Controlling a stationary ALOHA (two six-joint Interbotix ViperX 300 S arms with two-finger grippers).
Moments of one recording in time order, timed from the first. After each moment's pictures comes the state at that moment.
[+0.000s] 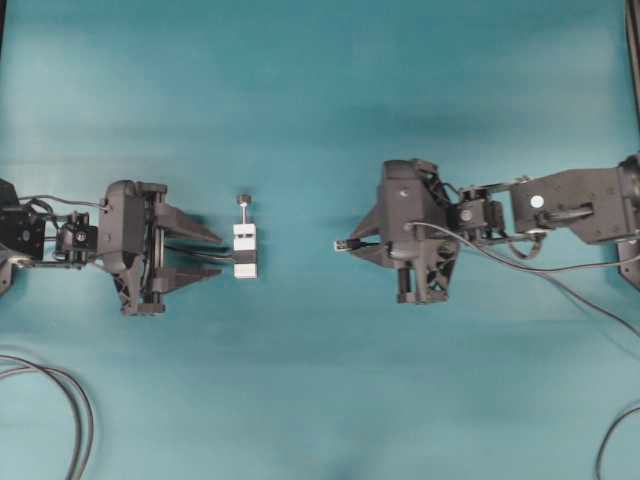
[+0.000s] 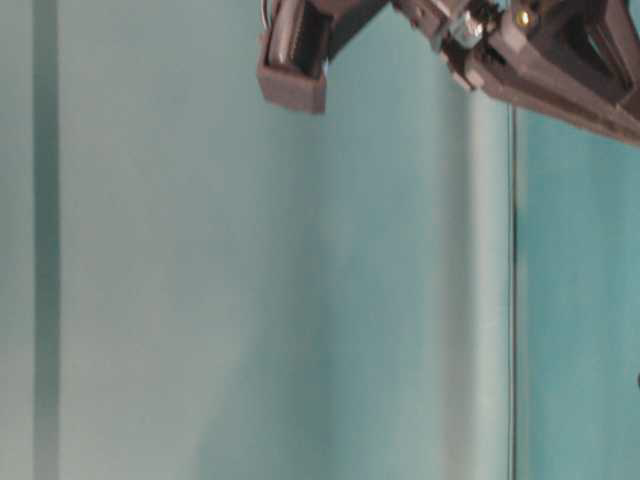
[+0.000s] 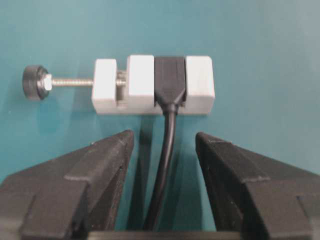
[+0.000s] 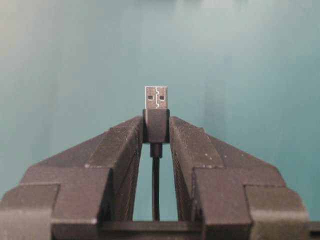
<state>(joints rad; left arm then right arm) -0.05 0.21 1.20 -0.03 -0.92 -0.01 0.01 0.05 0.83 -0.05 -0.21 0.03</state>
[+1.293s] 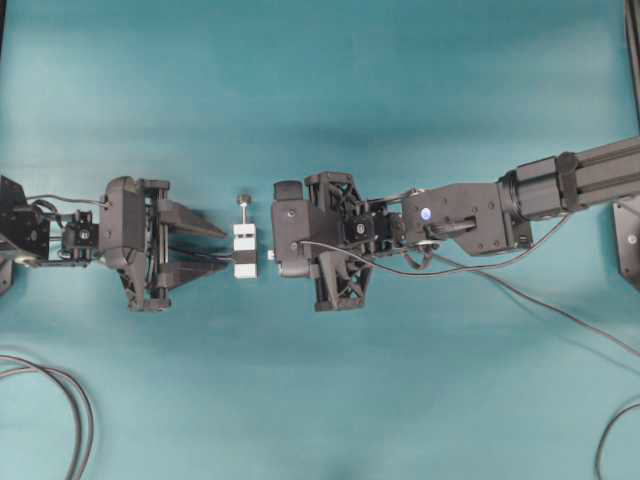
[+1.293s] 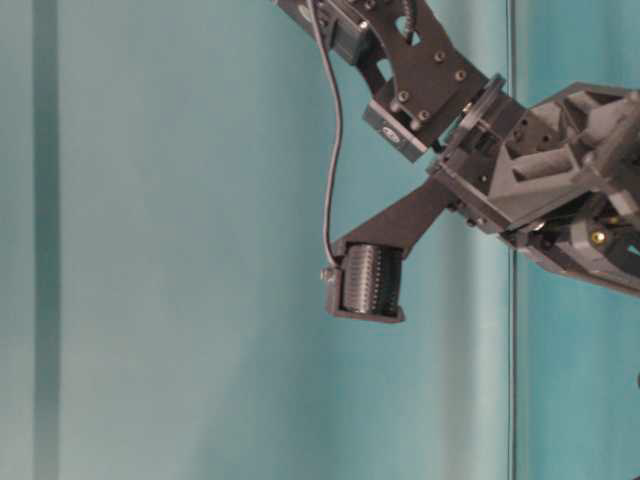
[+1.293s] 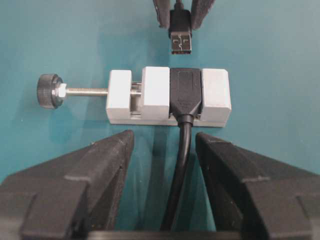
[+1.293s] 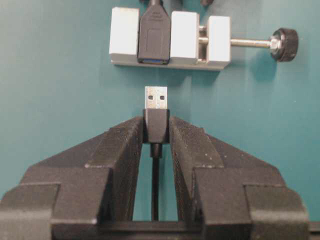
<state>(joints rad) -0.04 0.27 1.20 -0.05 -1.00 -0.01 0.02 0.32 0.47 -0.08 -0.01 0.01</state>
